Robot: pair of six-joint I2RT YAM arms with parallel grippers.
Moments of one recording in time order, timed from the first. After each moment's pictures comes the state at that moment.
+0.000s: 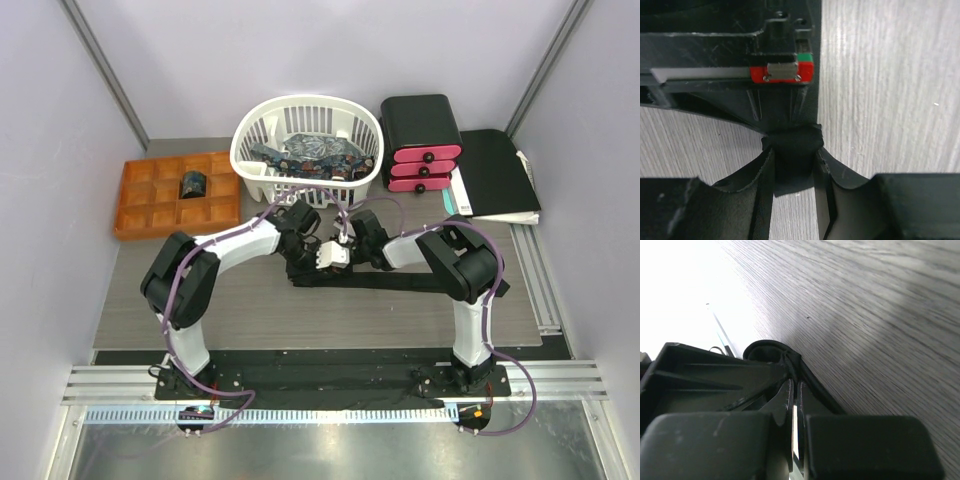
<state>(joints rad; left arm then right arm) -0.66 1.81 1.20 -0.67 0.43 0.88 0.58 2.00 0.94 0.30 -0.72 0.86</state>
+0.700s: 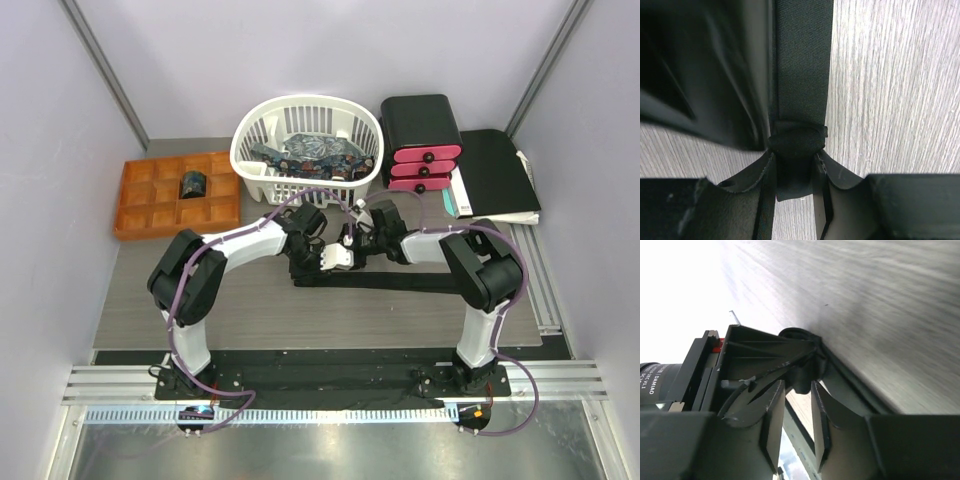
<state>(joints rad) -0.69 1.86 1.22 -0.66 0.34 0.87 0.48 1.87 0.89 0.25 -0.78 0.87</state>
